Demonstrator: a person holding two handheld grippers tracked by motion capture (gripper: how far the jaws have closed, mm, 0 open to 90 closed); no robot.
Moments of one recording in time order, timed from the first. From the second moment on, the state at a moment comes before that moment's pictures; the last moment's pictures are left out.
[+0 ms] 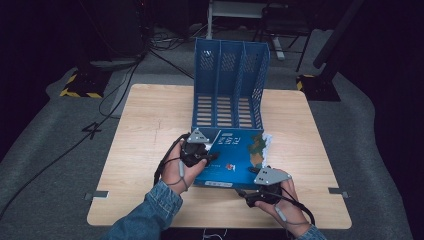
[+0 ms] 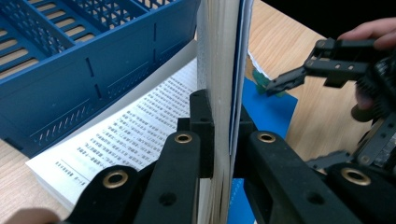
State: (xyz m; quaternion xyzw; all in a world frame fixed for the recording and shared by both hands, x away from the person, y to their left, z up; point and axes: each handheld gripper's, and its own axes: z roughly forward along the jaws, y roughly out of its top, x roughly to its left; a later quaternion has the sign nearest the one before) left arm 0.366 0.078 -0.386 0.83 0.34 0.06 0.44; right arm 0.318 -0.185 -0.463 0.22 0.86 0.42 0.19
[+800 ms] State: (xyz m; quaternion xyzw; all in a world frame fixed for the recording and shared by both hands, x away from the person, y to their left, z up) left arm 0.380 0.068 -0.374 0.84 0.33 0.03 0.42; right arm 0.316 -0.149 -0.488 0.20 0.84 0.40 0.30
